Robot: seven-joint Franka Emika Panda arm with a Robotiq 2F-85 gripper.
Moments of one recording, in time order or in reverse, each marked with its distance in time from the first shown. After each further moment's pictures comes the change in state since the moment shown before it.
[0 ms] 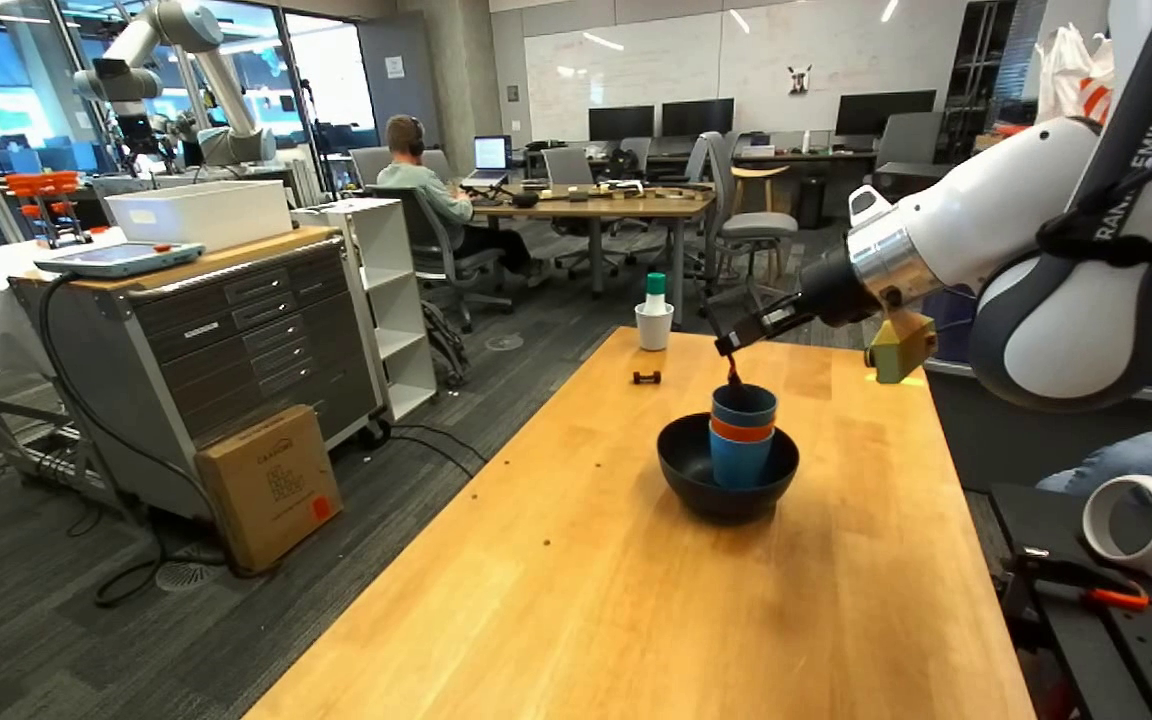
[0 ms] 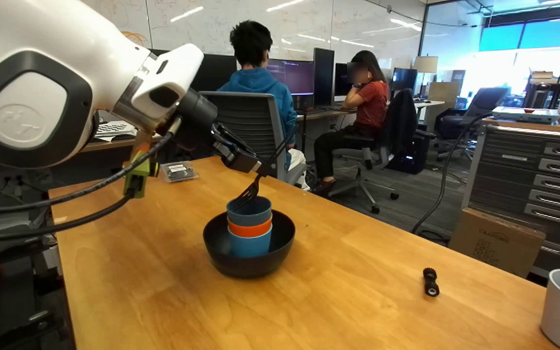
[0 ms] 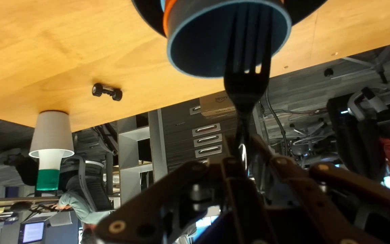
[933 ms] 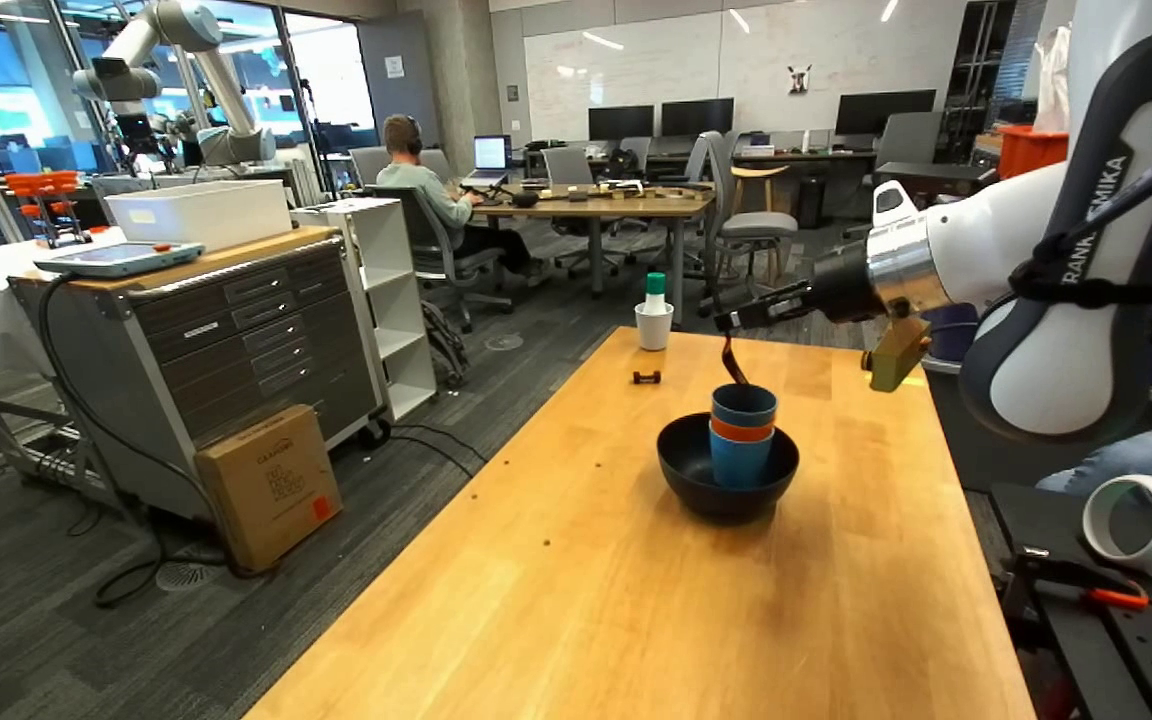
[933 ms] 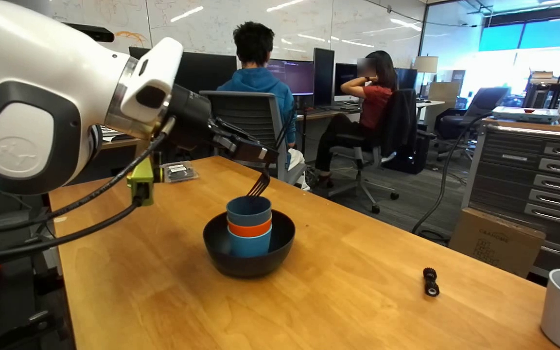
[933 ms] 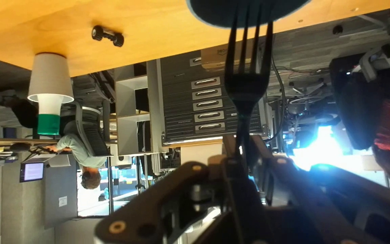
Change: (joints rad) arm -0.024 0.102 0.028 0.009 0.070 0.276 -0.102
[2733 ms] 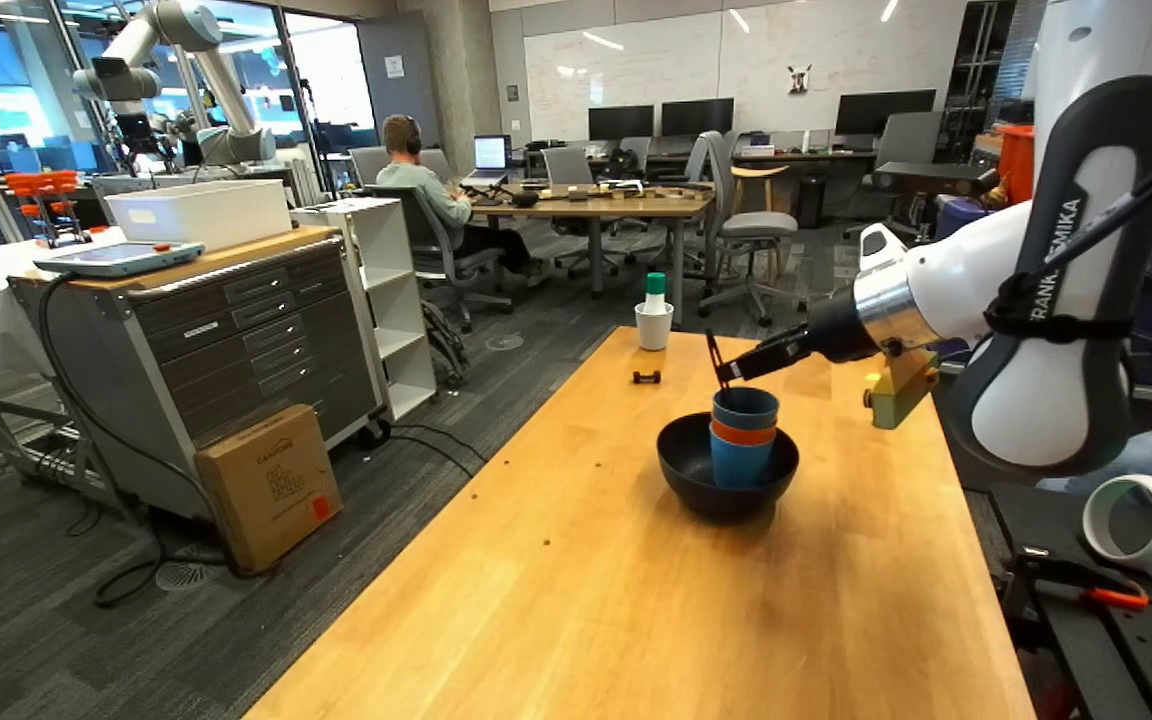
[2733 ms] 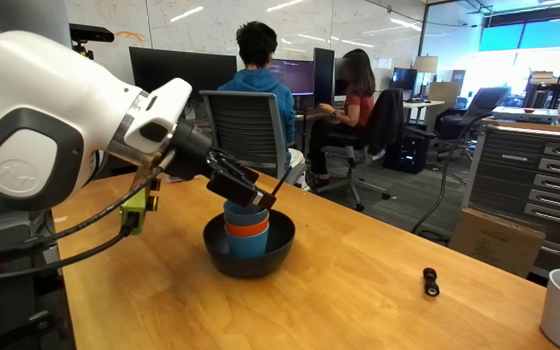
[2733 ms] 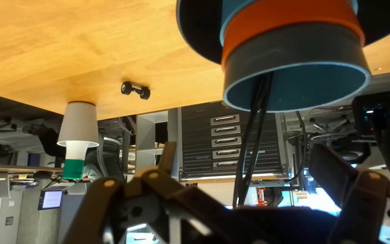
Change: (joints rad) arm 0.003 0.081 0.036 0.014 0.114 -0.070 -0.045
